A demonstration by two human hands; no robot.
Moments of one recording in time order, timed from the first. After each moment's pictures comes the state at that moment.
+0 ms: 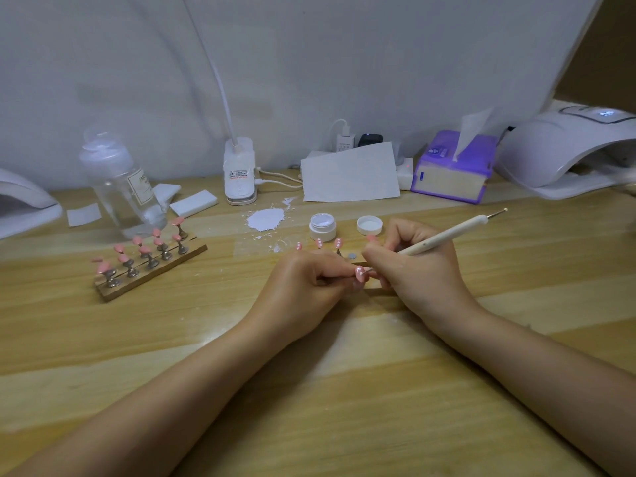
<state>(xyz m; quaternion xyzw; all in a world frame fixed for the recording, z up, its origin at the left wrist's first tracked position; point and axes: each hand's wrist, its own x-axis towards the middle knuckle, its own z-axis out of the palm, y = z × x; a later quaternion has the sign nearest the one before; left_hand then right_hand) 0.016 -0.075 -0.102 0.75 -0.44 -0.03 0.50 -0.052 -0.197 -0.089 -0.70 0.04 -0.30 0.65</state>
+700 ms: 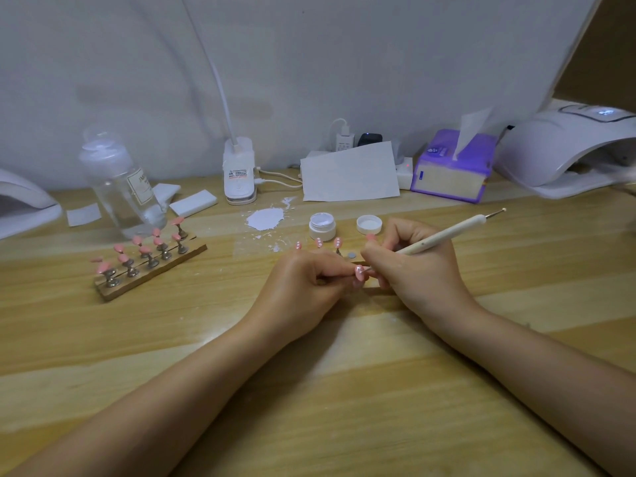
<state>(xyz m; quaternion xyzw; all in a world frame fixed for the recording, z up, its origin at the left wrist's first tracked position) 0.015 -0.075 -0.101 0.75 -0.45 -0.03 0.49 -0.051 -0.197 -0.091 -0.70 0.05 -0.30 0.65</state>
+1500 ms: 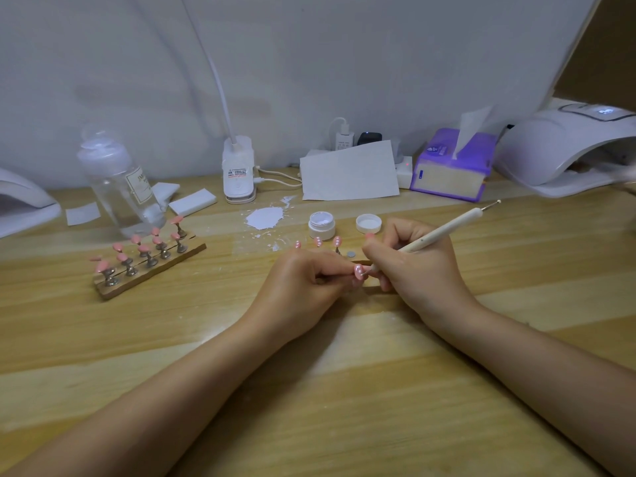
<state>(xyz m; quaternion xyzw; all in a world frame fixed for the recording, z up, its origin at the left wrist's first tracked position) 0.014 -0.076 -0.099 0.75 -0.45 -0.01 0.48 -0.051 -0.198 -0.090 -0.71 0.07 -0.30 0.63</state>
